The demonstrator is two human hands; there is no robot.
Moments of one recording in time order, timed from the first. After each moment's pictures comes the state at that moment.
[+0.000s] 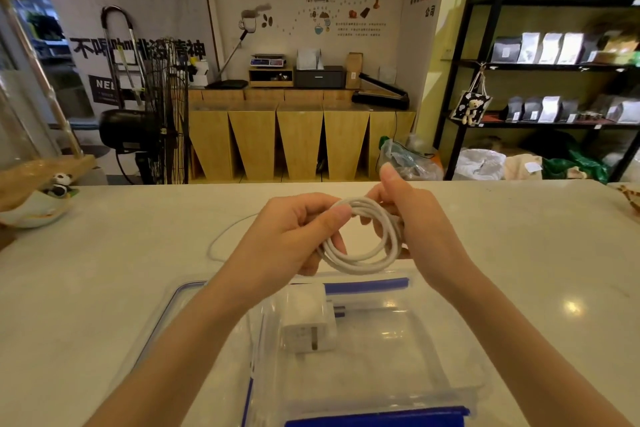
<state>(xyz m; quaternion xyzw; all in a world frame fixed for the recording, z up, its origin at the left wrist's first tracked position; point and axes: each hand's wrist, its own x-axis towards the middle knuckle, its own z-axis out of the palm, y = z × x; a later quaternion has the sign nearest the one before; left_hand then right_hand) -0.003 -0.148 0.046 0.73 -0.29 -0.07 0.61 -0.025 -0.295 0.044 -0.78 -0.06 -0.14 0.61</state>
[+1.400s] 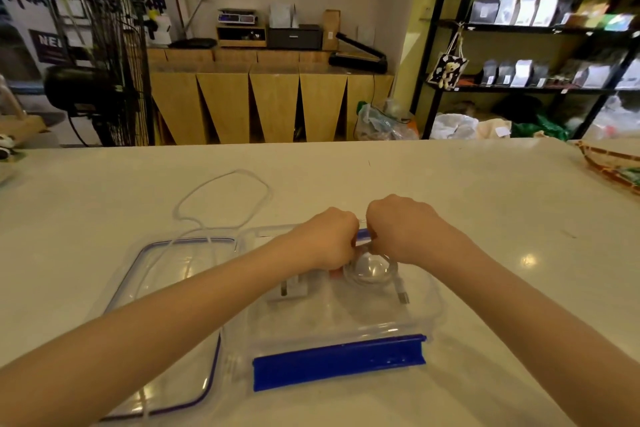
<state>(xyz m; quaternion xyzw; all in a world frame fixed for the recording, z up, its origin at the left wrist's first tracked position) 0.023 -0.225 -0.028 0.91 -0.36 -0.14 0.14 -0.022 -0.323 0.003 -0.99 0.04 0.08 -0.05</state>
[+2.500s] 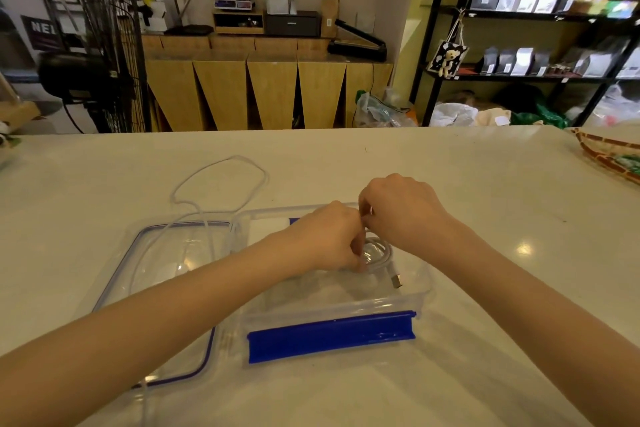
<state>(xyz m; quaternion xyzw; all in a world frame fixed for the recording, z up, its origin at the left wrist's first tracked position) 0.001 -0.220 -0.031 0.88 -0.43 -0.11 0.16 -0.031 -0.330 -0.004 -1.00 0.02 -0.05 -0.03</state>
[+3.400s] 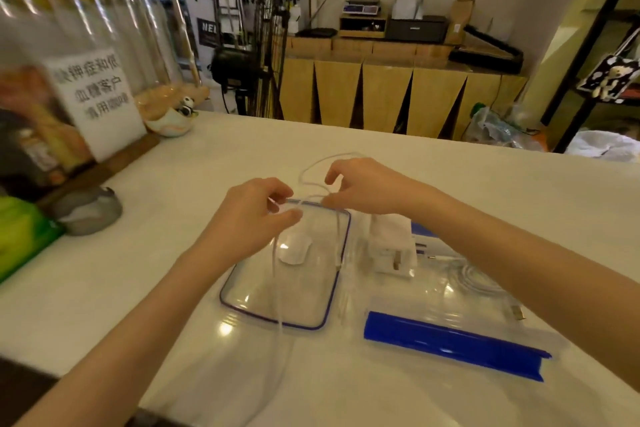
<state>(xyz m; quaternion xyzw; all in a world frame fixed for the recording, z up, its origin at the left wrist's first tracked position) -0.019 -0.025 -0.021 0.94 -0.05 0.10 0.31 0.041 -0.193 0.003 -0.95 -0.25 0.06 0.19</state>
